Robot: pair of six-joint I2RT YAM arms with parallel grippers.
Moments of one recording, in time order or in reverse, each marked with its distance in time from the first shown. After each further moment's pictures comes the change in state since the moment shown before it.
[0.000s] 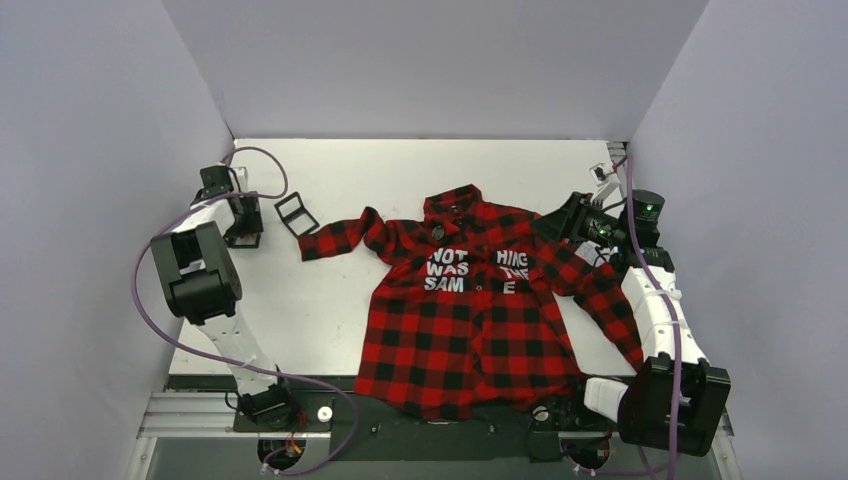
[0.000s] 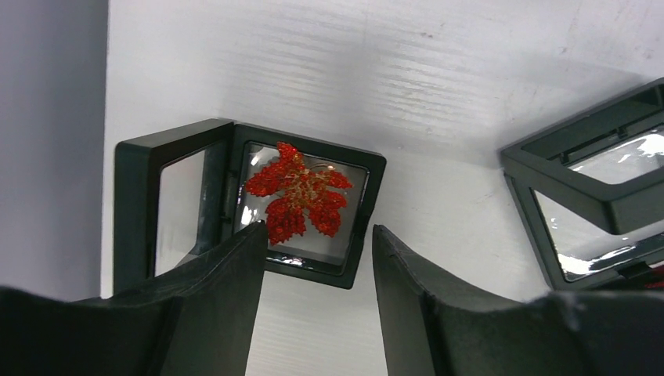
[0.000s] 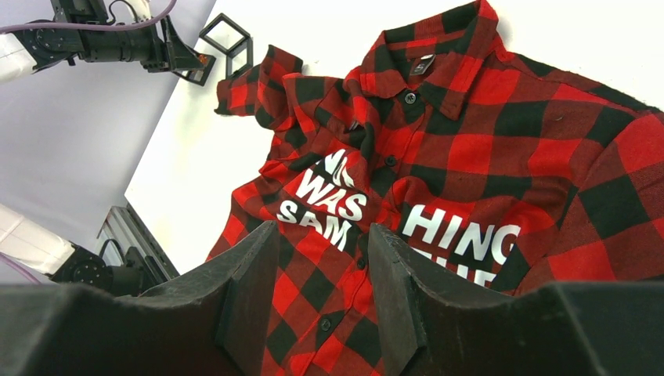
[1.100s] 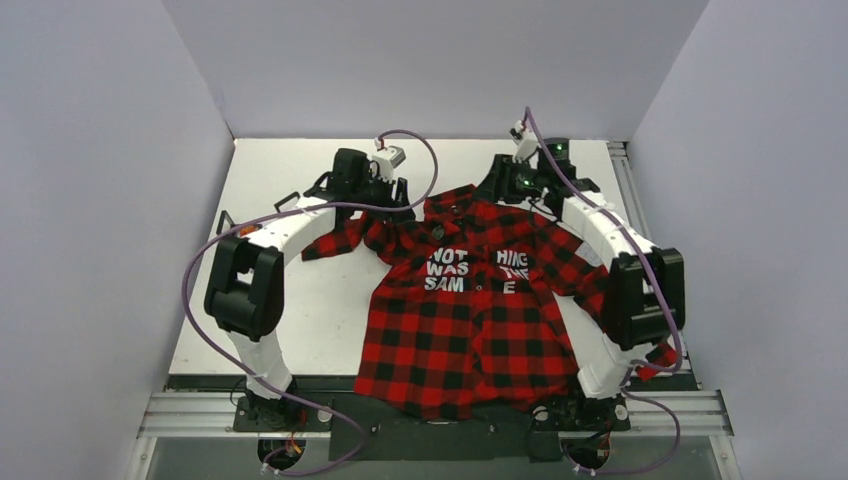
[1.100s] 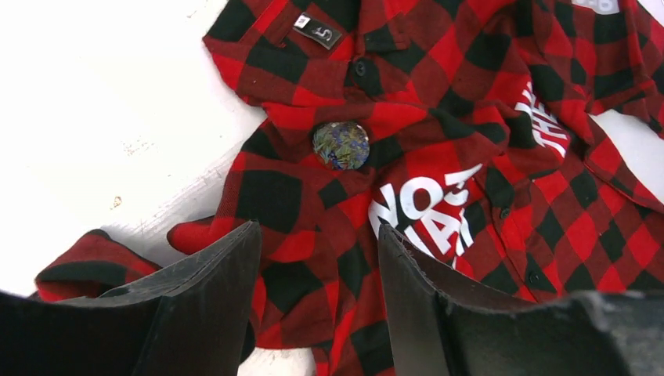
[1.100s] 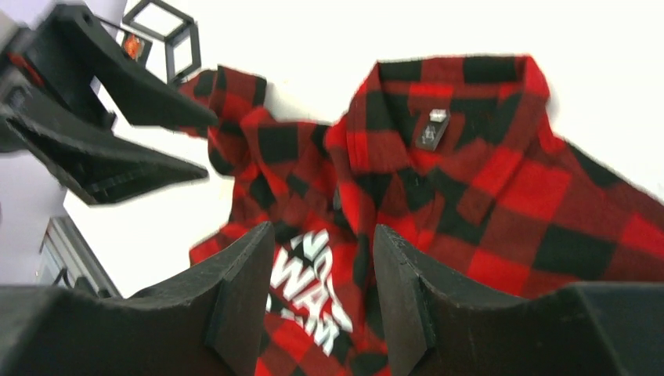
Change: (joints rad) left arm -0.684 -0.159 -0.005 0.156 0.499 -0.162; right arm 0.360 0.498 0.437 -0.082 0.322 -0.017
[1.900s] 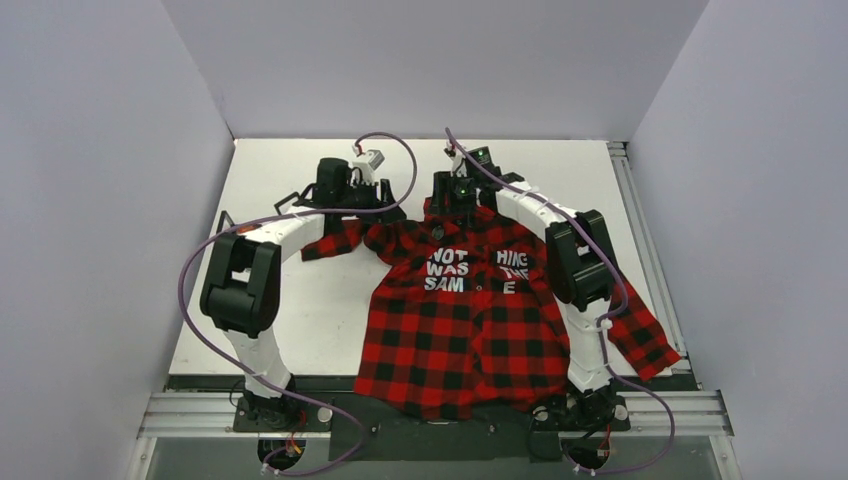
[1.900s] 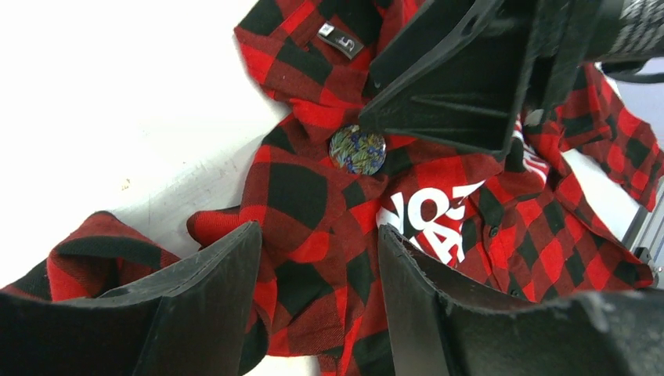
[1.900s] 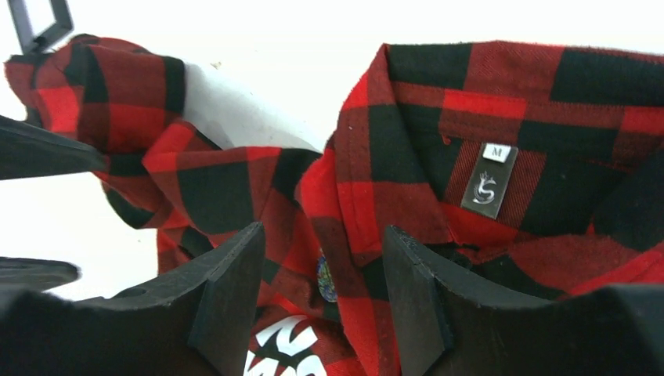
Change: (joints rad) left arm 0.085 0.043 -0.127 0.208 0.095 -0.161; right arm 0.248 0.454 0.362 -0.074 0.266 0.016
